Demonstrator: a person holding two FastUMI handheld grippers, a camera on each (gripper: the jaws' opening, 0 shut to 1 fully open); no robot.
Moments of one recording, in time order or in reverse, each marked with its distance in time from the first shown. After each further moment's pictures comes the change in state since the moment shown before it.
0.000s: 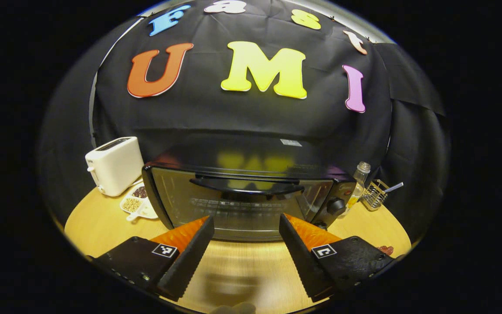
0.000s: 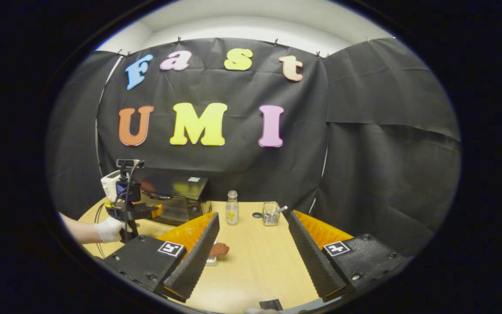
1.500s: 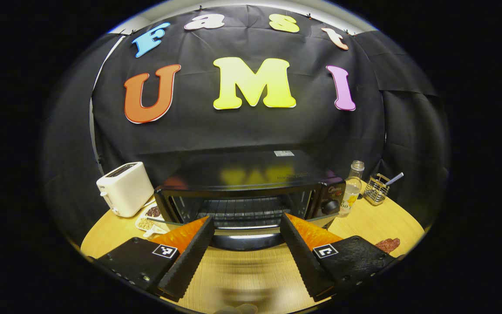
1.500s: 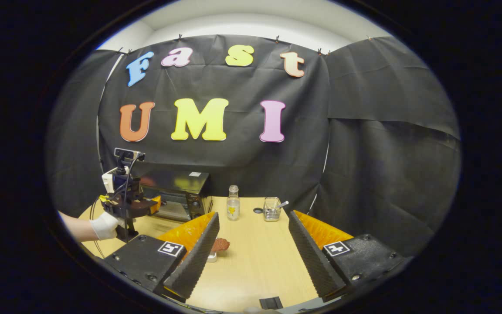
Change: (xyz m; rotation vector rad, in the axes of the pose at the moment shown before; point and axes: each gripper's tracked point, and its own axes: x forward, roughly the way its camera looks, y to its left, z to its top) left arm -0.027 -0.011 0.003 0.092 -0.045 -0.006; right arm -0.005 0.002 -0.017 0.004 0.036 0.015
